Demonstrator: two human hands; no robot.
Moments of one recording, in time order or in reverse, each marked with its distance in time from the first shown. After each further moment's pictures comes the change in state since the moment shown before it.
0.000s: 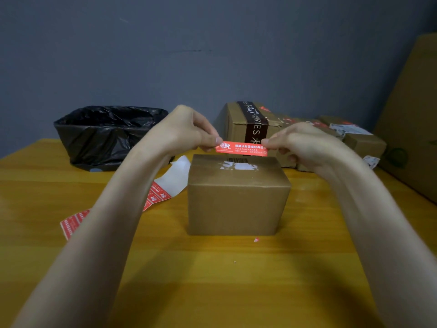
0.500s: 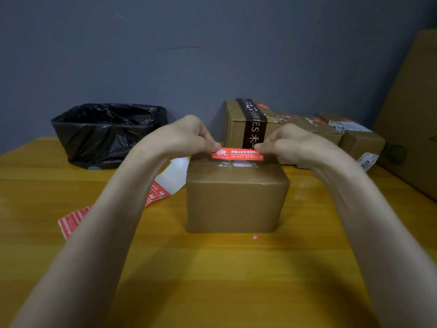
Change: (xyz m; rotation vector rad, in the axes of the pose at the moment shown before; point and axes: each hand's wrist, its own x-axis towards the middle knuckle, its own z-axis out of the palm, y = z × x) left_hand 0.004 -0.004 0.004 0.190 -0.162 -0.075; right_hand -0.001 -0.003 0.008 -0.238 -0.053 -0.029
